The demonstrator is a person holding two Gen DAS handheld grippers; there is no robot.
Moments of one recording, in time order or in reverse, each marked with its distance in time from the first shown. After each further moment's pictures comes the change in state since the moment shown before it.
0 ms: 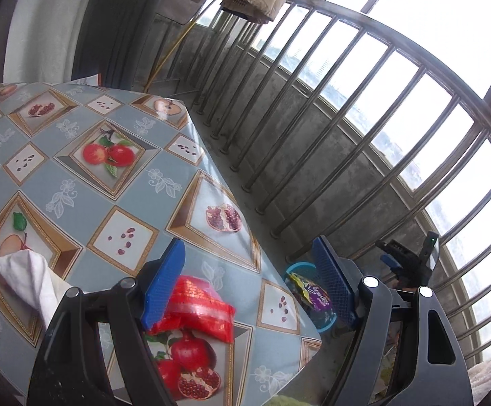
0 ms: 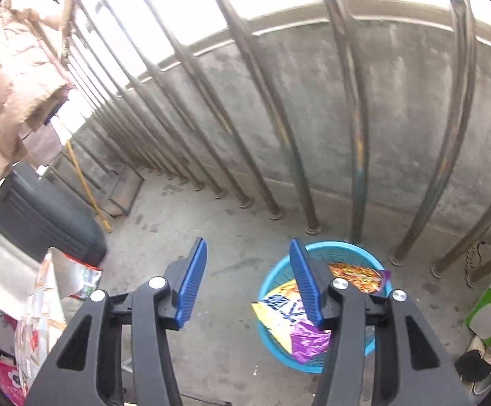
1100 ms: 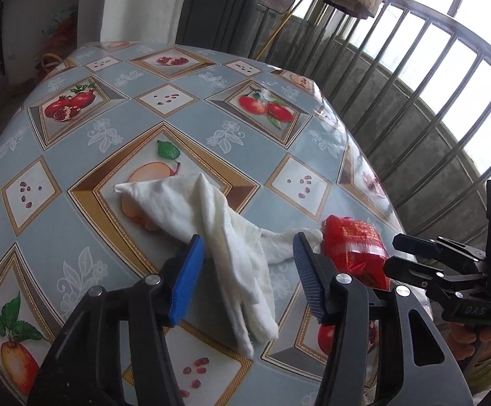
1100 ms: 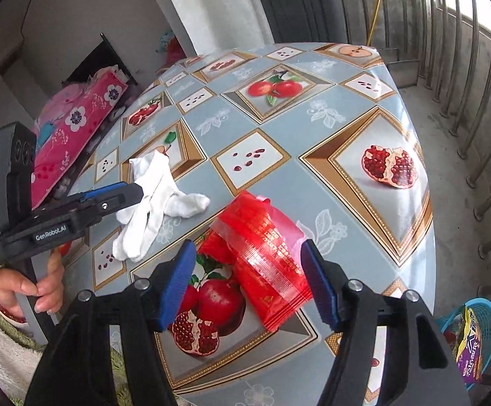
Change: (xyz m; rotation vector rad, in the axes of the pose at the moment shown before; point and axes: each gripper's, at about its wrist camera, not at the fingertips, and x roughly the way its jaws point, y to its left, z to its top) left arm -0.024 0.105 -0.057 -0.118 0.051 0.353; right arm -0.045 0.291 -0.224 -0.974 0.566 0.643
